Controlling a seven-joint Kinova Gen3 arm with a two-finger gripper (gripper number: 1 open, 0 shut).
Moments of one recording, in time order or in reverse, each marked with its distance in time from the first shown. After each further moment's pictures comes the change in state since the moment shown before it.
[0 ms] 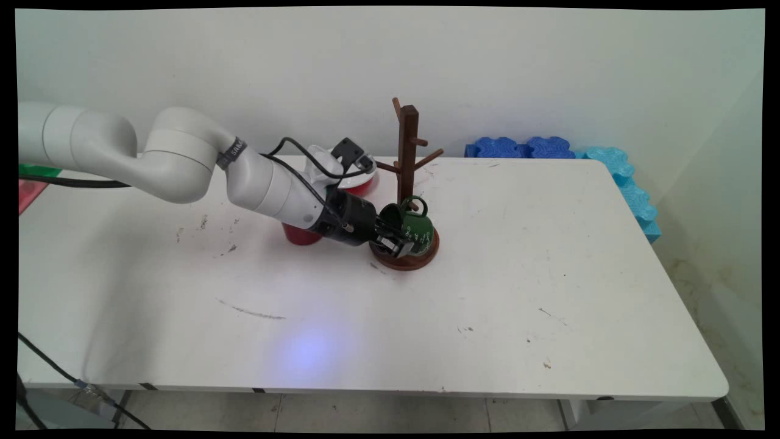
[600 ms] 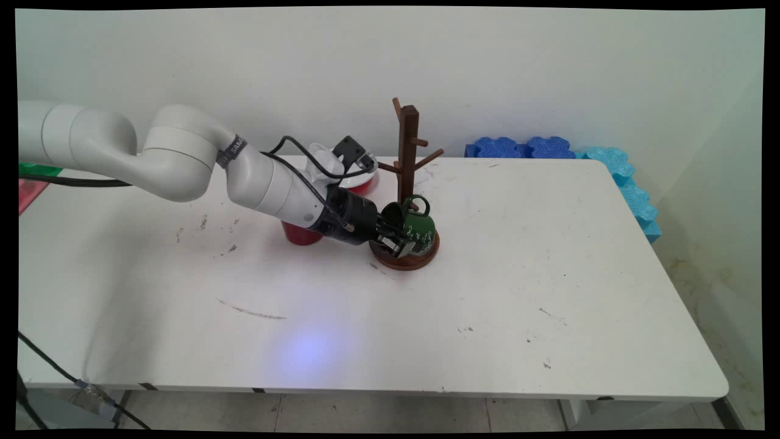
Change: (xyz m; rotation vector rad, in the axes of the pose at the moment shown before) arm 0.003 0.003 -0.001 -0.006 0.002 0.023
